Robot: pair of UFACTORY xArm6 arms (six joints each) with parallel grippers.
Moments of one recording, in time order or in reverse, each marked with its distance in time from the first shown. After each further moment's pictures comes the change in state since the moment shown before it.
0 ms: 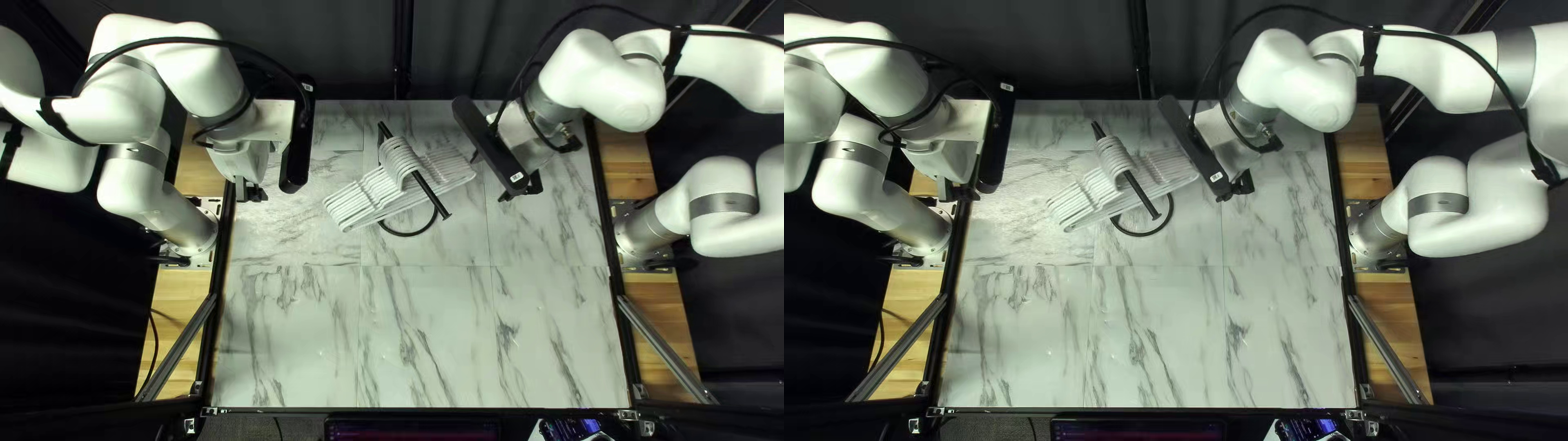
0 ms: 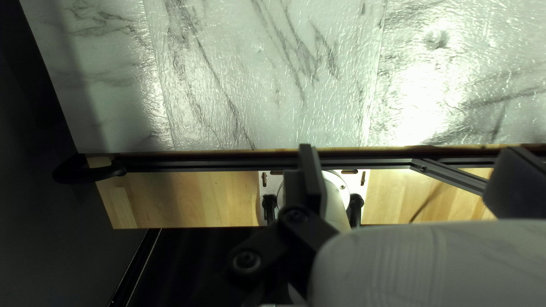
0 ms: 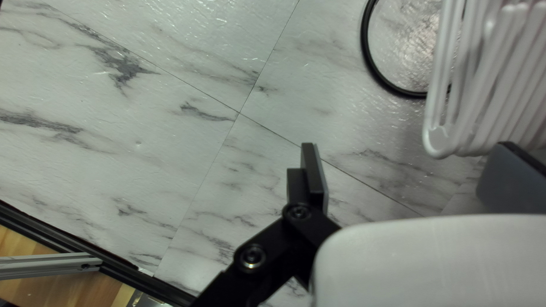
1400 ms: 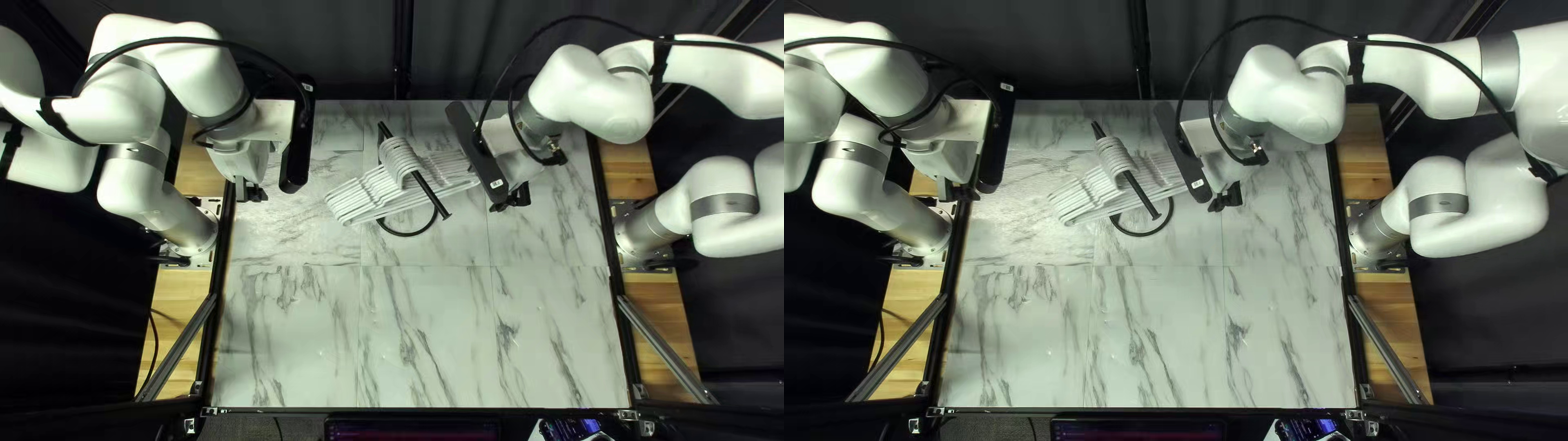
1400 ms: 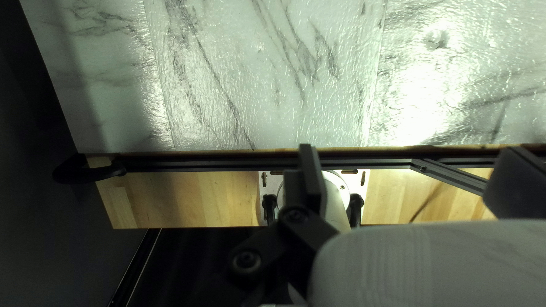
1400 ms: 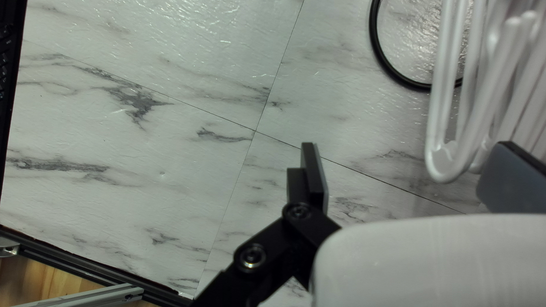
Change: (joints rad) left arm 0.000 0.000 0.000 0.000 0.000 0.000; right arm 0.049 0.026 0.012 -0.012 -0.050 0.180
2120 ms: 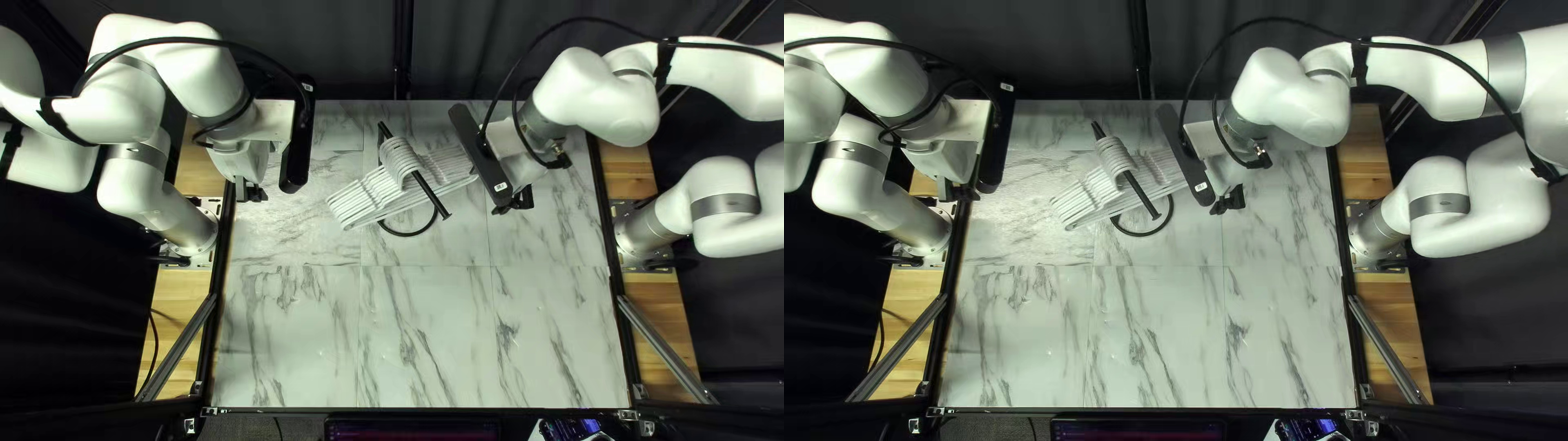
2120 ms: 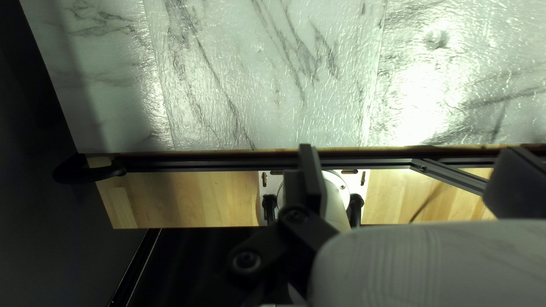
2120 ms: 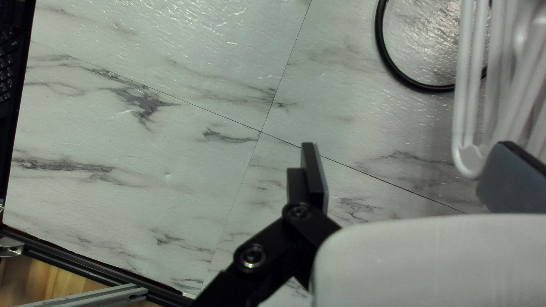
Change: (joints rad) left arm 0.000 0.000 0.000 0.000 0.000 0.000; right arm -0.007 -0.031 0.015 0.002 0.009 -0.006
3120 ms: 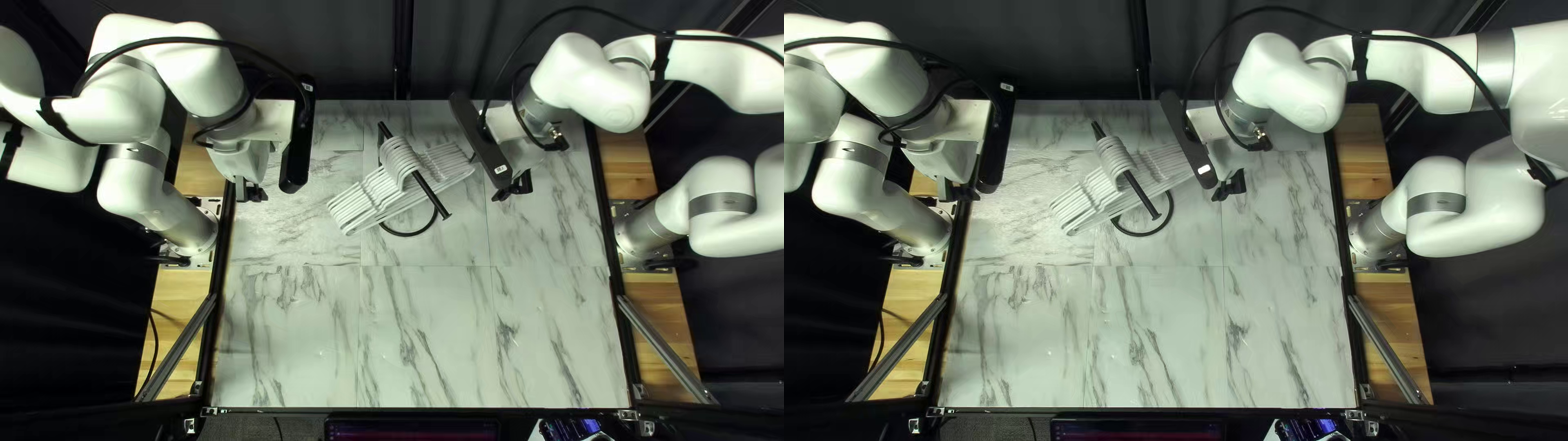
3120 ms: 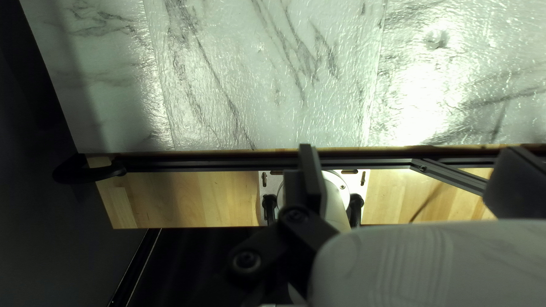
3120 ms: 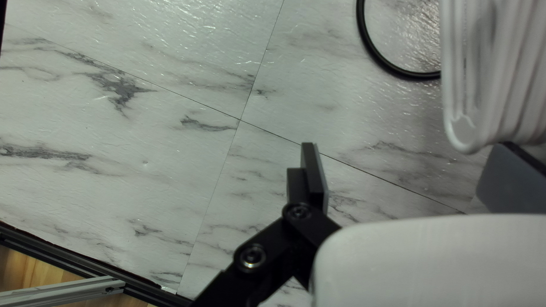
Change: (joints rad) left arm 0.000 0.000 0.000 0.000 0.000 0.000; right arm -0.053 0.038 -0.003 0.039 -0.011 -0.100
